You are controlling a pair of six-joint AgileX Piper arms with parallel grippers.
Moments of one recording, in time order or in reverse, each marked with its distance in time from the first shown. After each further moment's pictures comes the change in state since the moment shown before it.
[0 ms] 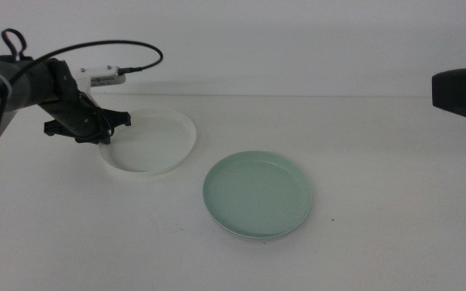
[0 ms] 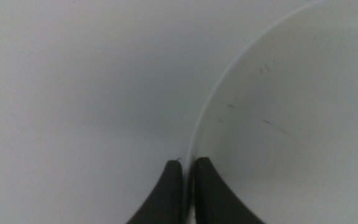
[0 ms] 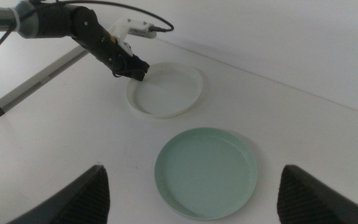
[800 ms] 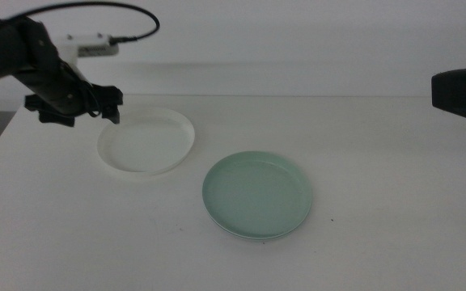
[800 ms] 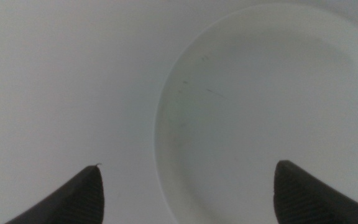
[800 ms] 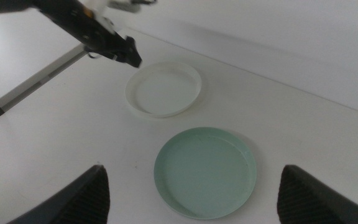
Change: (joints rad) left arm -0.017 -0.239 0.084 0.035 0.102 0.000; right arm 0.000 0.000 0.000 0.000 0.002 0.000
